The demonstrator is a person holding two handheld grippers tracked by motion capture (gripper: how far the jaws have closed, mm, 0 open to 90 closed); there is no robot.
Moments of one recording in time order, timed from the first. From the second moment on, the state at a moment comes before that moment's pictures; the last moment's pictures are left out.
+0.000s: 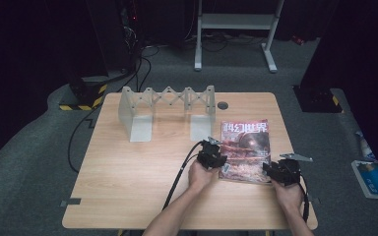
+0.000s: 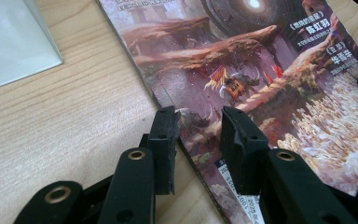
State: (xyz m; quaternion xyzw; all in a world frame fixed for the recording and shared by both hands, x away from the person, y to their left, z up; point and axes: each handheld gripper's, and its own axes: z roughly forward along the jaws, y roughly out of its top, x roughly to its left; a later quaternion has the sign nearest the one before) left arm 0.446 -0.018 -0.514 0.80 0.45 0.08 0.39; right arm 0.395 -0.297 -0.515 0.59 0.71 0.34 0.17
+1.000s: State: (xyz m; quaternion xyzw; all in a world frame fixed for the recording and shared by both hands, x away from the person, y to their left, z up) left arm 0.416 -0.001 -0.509 0.83 0.42 0.07 0.36; right arm 0.355 -0.282 -0.515 0.57 0.73 0.35 0.17
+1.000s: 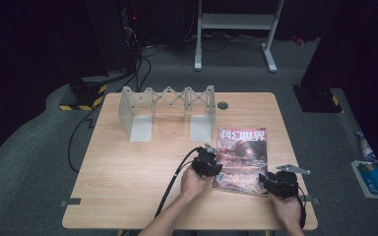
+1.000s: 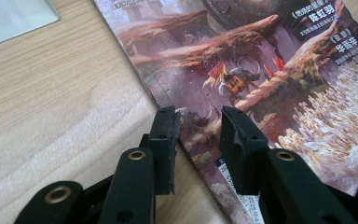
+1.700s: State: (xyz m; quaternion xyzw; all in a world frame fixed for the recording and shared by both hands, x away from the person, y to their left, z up) left arm 0.388 0.013 -0.511 0.83 0.42 0.07 0.37; right arm 0.327 -0.273 -0.515 0.55 0.74 0.35 0.17
